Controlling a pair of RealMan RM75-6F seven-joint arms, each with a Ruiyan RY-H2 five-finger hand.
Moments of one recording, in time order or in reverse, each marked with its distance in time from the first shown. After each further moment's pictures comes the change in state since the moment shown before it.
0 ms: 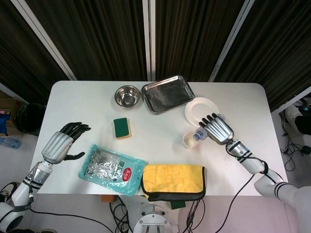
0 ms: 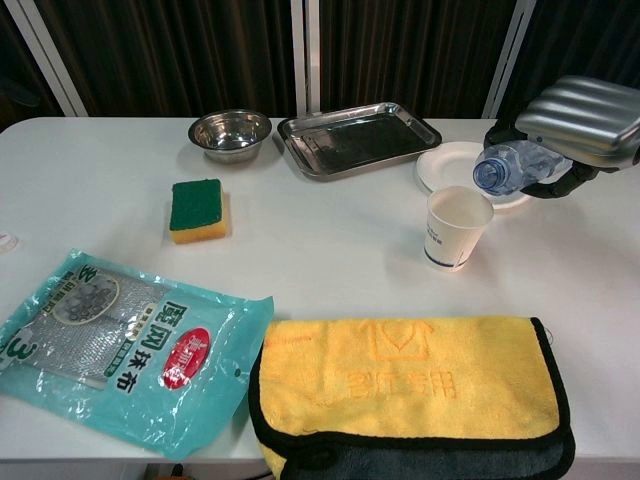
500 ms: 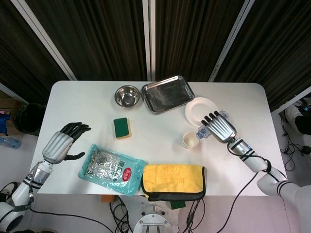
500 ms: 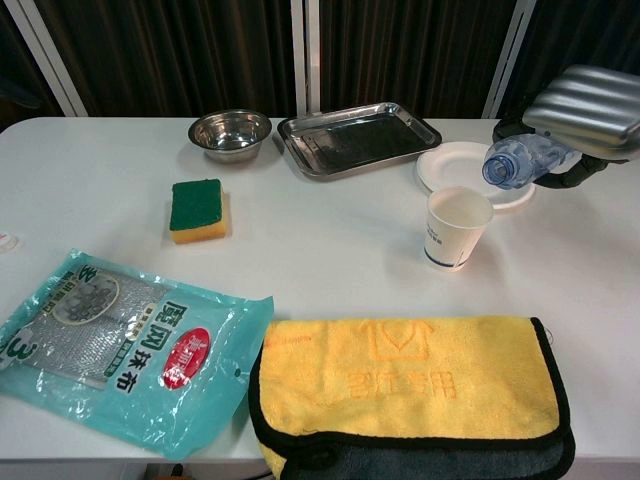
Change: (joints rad) left arm -0.001 -0.006 0.000 0.010 0.001 -0.002 -0.009; right arm 0.009 0.019 -0.010 0.013 0.002 -0.002 -0.056
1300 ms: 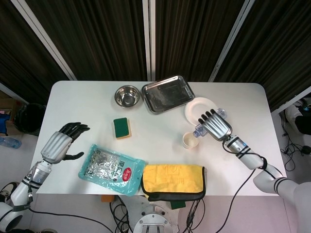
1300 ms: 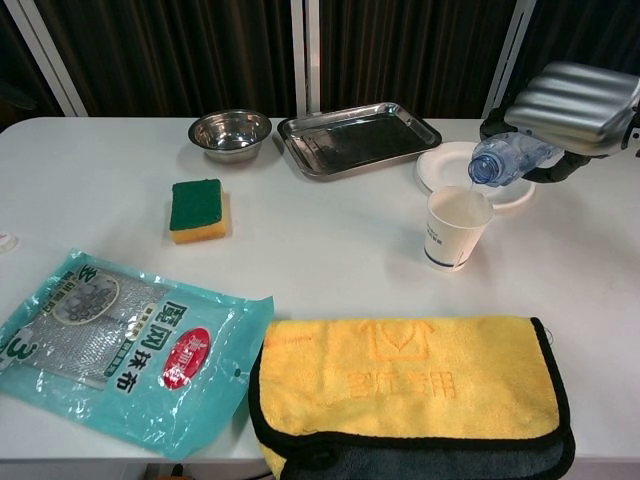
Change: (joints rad) left arm 0.003 0.000 0.002 0.017 -0.001 0.004 -0.020; right arm 0.039 0.006 0.011 -0.042 0.027 -0.056 -0.090
